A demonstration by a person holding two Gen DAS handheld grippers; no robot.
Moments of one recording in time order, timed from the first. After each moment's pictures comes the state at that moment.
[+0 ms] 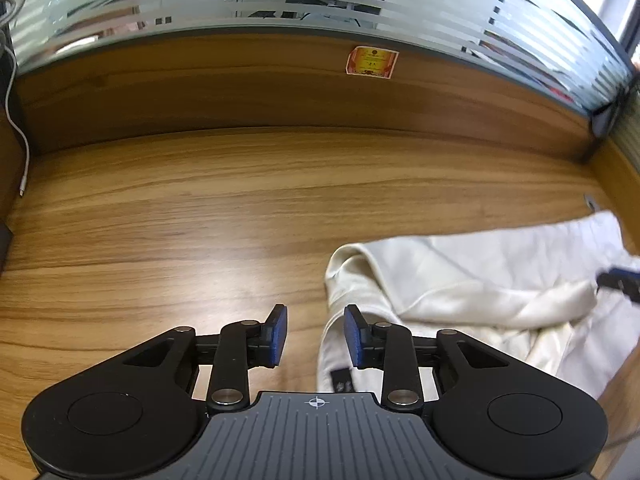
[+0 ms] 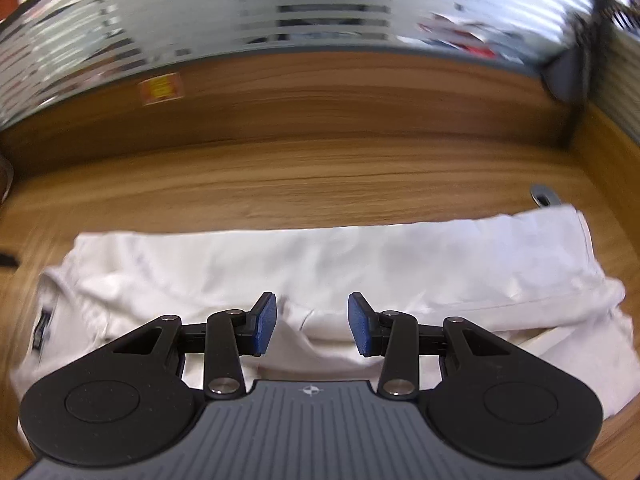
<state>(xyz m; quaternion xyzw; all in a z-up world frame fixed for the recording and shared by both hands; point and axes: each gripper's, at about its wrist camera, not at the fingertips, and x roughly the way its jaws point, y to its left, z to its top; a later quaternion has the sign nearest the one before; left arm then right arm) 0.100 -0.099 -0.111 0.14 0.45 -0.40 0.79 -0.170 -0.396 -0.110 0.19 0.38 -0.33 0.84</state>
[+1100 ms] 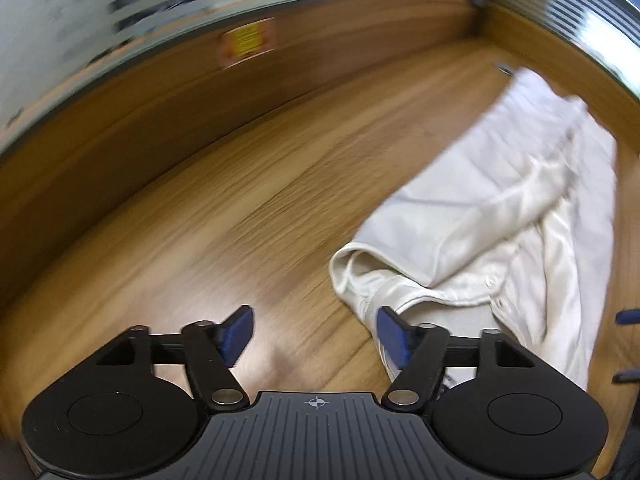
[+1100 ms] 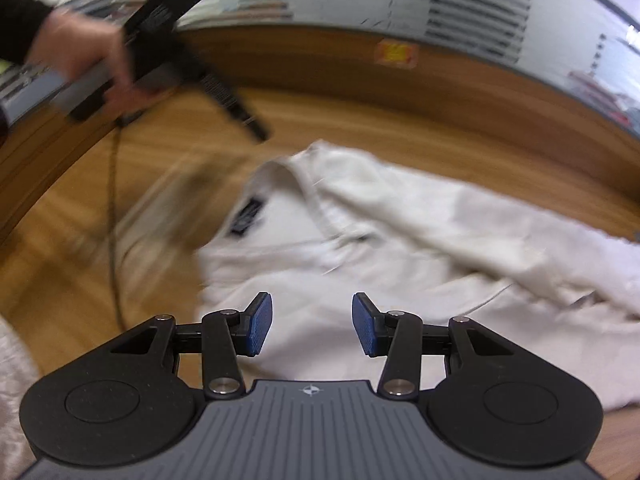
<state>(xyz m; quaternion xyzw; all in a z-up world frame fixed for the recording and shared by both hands) 0.150 -0.128 -0.126 0.33 0.37 -0.58 0.65 -0.128 -0.169 -0.119 0.10 0.42 -0.16 0.89</state>
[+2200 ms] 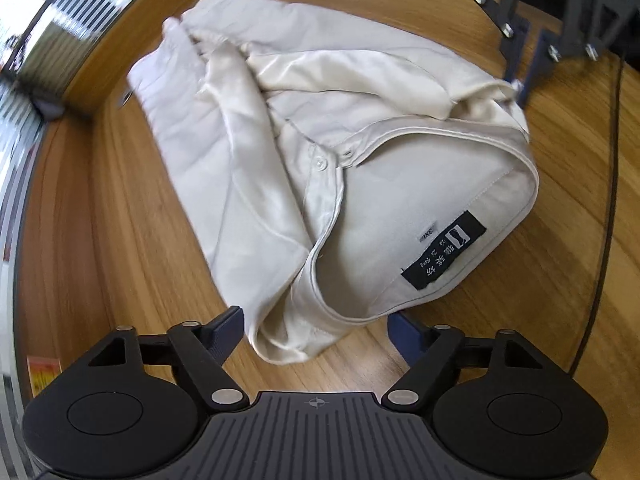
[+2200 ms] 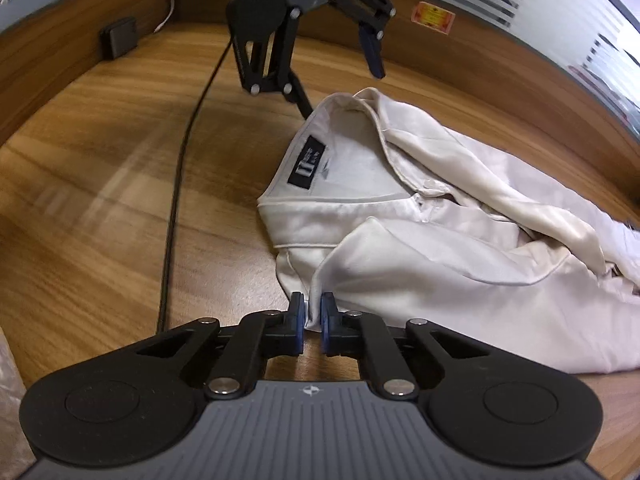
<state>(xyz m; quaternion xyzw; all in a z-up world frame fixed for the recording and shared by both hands) 0.096 -0.131 -0.167 0.61 -0.10 -0.75 0.23 -0.071 -0.092 -0.161 0.06 0.46 -0.23 0.86</state>
